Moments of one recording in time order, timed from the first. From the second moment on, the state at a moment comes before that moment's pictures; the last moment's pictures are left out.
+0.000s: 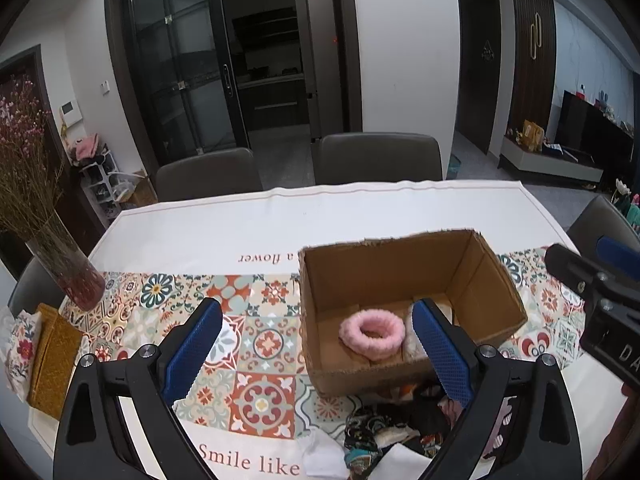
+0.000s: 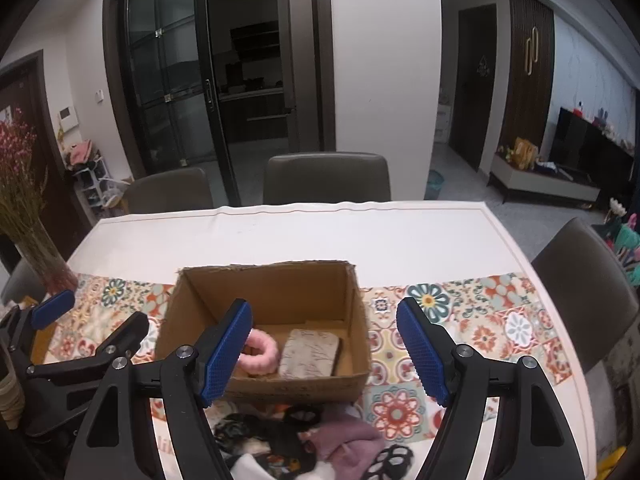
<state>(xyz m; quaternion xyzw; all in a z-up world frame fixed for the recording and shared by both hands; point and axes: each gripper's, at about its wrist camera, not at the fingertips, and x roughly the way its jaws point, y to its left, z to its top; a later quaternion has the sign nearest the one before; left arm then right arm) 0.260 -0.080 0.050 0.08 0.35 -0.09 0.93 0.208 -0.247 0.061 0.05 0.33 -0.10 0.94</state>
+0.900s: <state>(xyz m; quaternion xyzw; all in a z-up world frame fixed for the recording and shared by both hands) 0.189 -0.070 0.006 0.09 0.35 -0.07 0.93 0.141 -0.248 0.020 0.05 0.33 -0.13 0.93</state>
